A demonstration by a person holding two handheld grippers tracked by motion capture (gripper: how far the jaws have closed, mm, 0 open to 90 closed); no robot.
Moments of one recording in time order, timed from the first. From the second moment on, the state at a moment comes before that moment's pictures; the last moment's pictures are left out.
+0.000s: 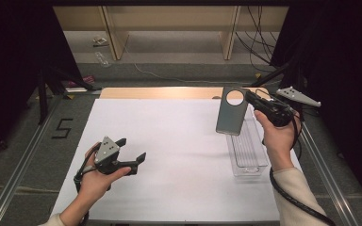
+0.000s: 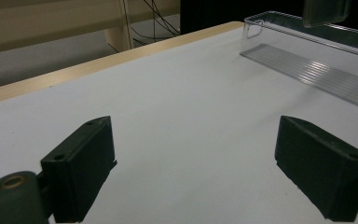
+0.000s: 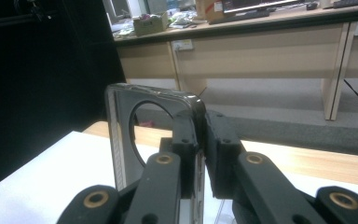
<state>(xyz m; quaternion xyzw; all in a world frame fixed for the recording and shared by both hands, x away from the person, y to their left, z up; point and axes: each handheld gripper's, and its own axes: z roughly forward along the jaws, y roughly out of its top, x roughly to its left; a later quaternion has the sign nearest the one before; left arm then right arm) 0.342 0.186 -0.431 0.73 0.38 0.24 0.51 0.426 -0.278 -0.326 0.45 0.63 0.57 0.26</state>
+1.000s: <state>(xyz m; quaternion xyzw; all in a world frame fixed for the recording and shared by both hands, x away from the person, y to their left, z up) 0.342 0.186 -0.431 0.73 0.39 0.24 0.51 0.428 -0.286 -0.328 0.46 0.63 0.57 0.27</state>
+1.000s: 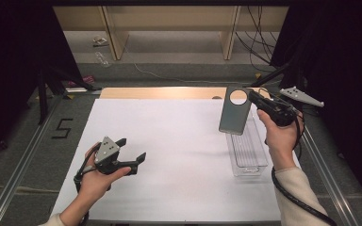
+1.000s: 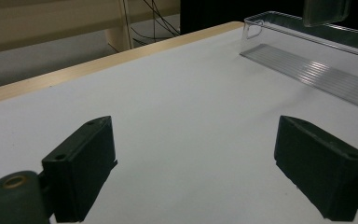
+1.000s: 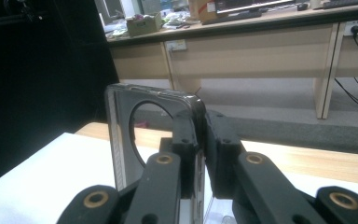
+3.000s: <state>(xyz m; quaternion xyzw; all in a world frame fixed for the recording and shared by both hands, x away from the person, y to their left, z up) 0.342 0.186 -0.431 0.73 0.39 0.24 0.51 0.428 -0.301 -0.326 0.48 0.61 0.57 0.28</state>
